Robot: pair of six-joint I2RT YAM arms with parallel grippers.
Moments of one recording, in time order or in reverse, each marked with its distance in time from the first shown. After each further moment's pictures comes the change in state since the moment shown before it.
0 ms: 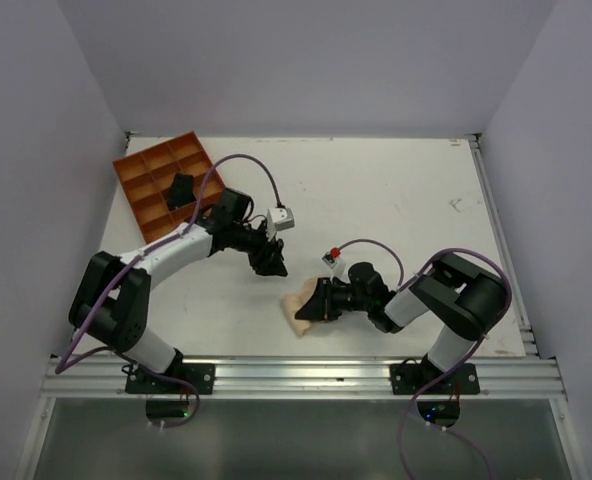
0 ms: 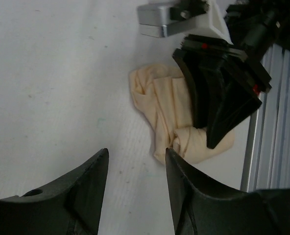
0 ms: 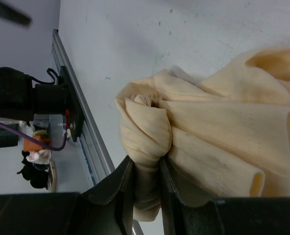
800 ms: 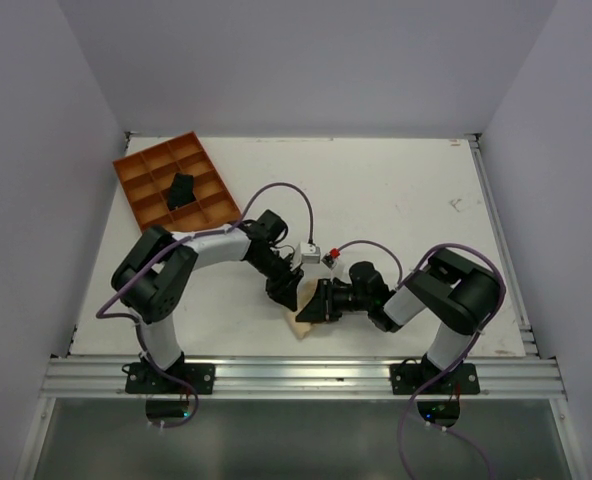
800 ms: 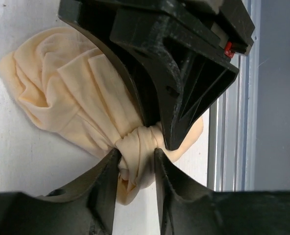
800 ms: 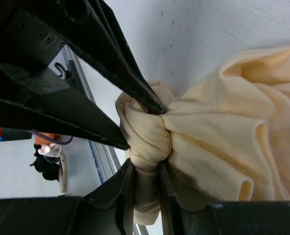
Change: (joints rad) left arm -0.207 0.253 0.048 -0.189 0.071 0.153; right arm -0.024 0.051 0.000 0.046 -0.092 0.029
